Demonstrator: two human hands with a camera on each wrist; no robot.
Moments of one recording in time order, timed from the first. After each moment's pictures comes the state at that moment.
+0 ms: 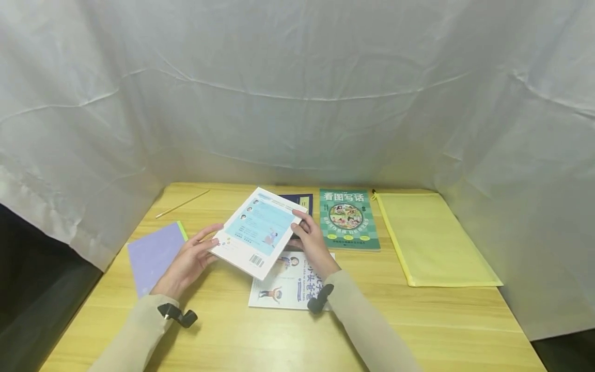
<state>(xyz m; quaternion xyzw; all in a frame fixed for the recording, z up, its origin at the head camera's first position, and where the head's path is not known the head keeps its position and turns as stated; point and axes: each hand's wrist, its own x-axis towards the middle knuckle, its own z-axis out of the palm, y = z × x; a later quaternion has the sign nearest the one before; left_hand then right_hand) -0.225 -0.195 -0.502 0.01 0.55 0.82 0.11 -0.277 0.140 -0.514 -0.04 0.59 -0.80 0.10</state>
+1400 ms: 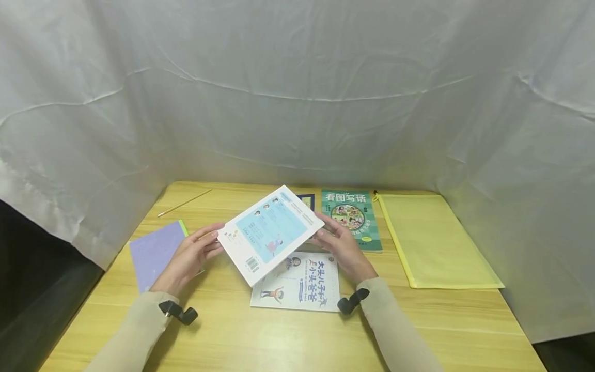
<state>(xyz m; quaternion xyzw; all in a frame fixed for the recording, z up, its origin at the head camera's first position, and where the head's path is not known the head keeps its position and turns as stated) -0.231 -0.196 -0.496 -0.01 0.58 0.81 0.08 -0.263 0.218 -0.500 -0.13 0.61 -0.77 0.13</state>
